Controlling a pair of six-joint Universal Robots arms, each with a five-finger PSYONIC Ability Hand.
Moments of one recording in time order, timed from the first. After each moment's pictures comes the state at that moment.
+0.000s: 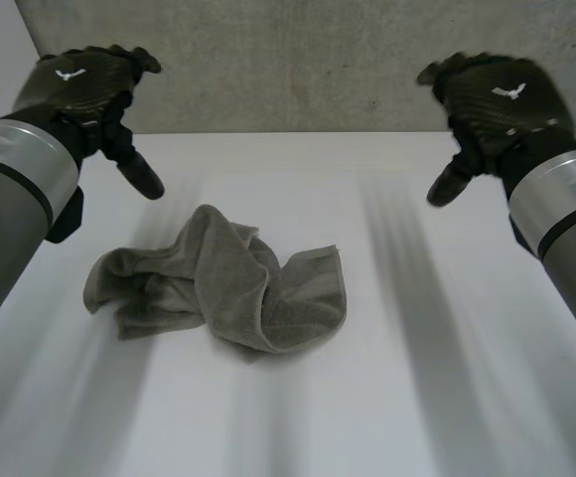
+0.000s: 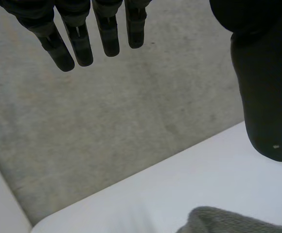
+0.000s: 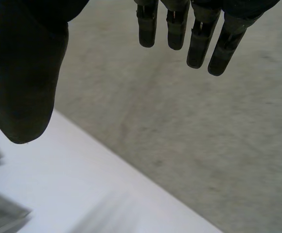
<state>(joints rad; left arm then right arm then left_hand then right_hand) 4.25 -1.70 -1.29 2.98 -1.68 3.23 2.06 -1.50 1.45 0.03 1.61 2.92 0.27 0.26 0.25 0.27 0.23 0.22 0.24 0.24 0.25 0.06</state>
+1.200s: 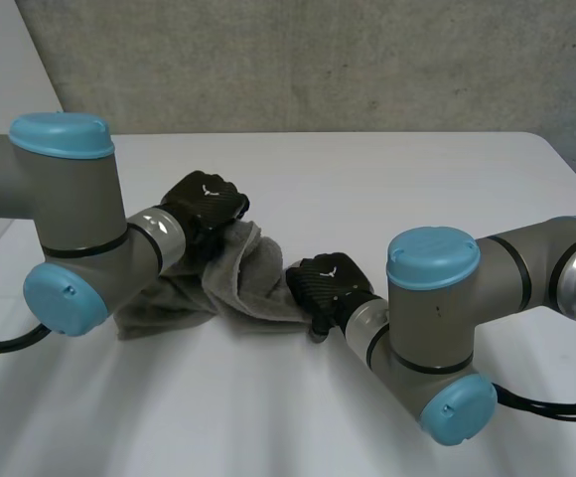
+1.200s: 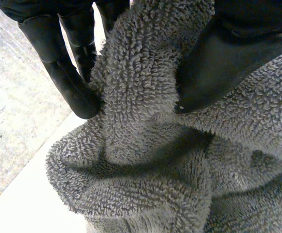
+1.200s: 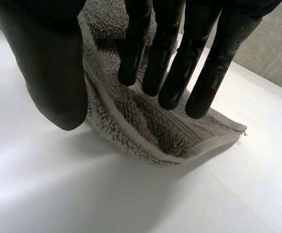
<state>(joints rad) 4.26 -2.19 -1.12 2.98 -1.38 3.68 2.25 -0.89 1.35 -0.08 1.47 2.94 1.33 1.42 1.52 1.49 1.41 1.08 1.08 1.06 1.07 0.49</state>
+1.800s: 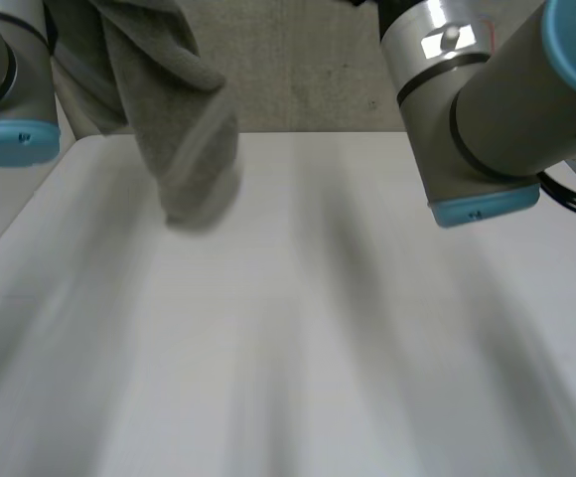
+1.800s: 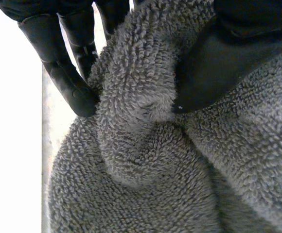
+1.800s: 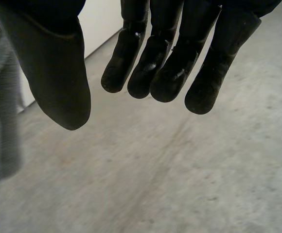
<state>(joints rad) 4.40 -2.08 -0.79 3.48 -1.75 3.08 2.20 -1.10 0.89 -0.40 1.53 2.86 1.33 1.43 1.52 1.51 1.41 1.36 1.33 1.32 1.33 0.49</state>
